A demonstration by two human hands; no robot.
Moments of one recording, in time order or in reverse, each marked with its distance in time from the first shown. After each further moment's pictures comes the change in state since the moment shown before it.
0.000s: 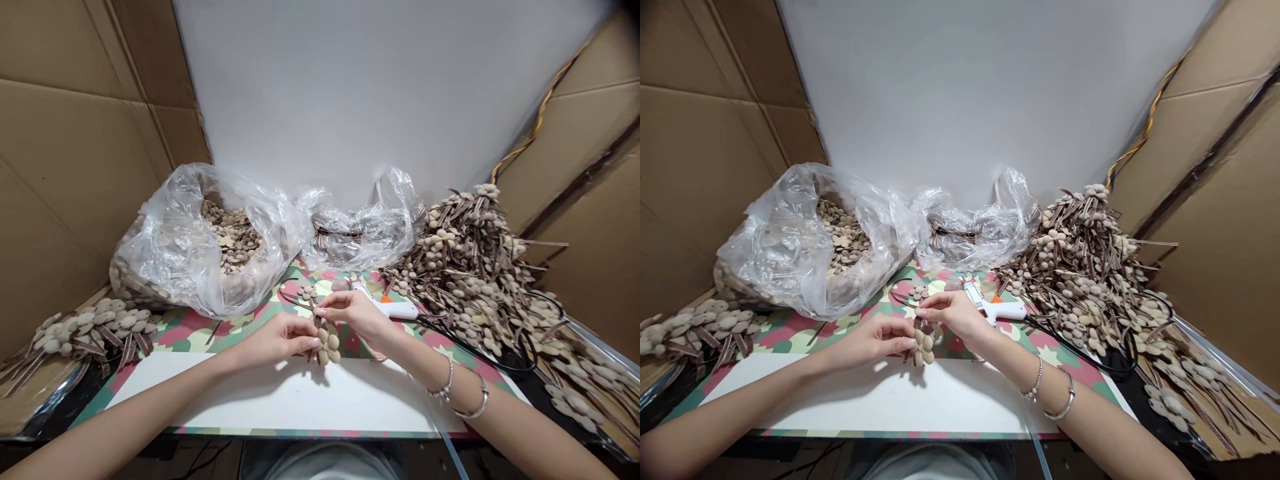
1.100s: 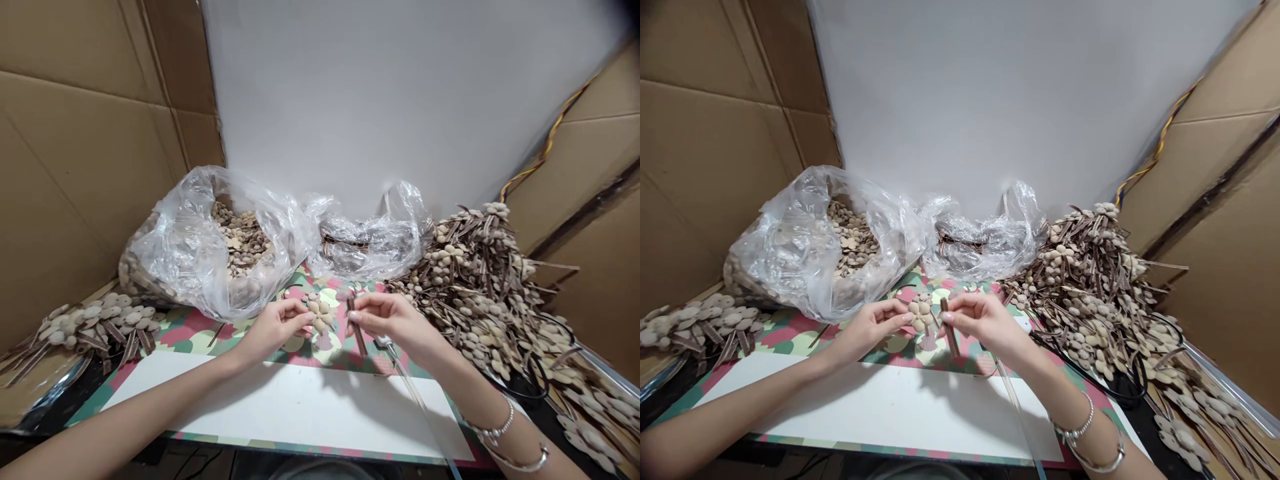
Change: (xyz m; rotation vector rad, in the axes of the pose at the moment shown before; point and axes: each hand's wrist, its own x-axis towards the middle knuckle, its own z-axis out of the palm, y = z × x) left_hand 0.000 0.017 -0.001 -0.051 0.457 -0.040; right_hand -0.028 -0.039 -0.027 -0.159 -0.085 -0.073
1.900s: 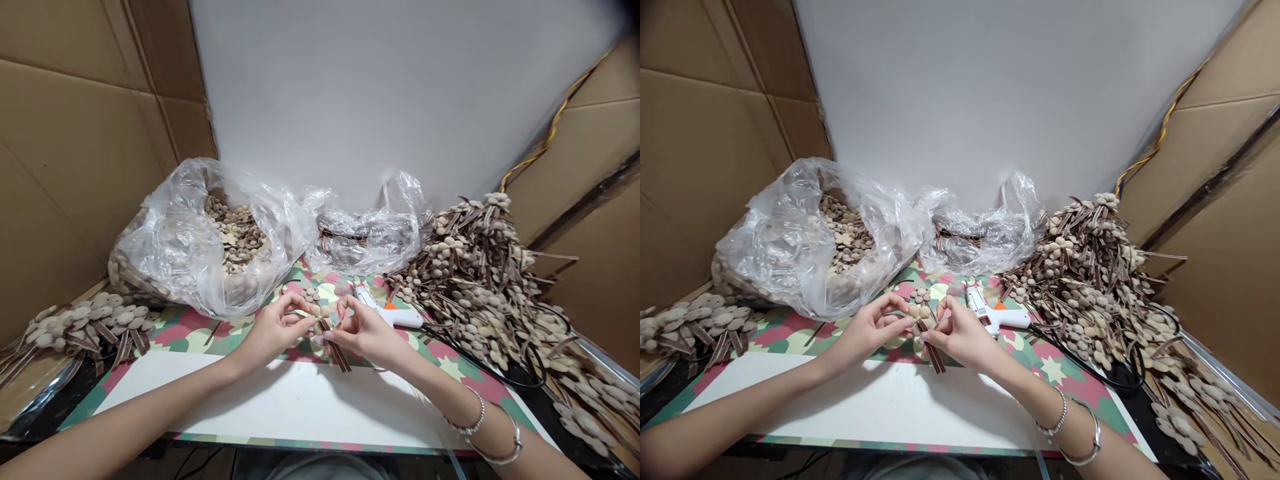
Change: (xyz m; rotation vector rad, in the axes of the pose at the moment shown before) left_hand 0.000 -0.016 0.006 -0.089 -0.008 0.036; right_hand 0.009 0.035 0.033 0.045 -0.071 0.085
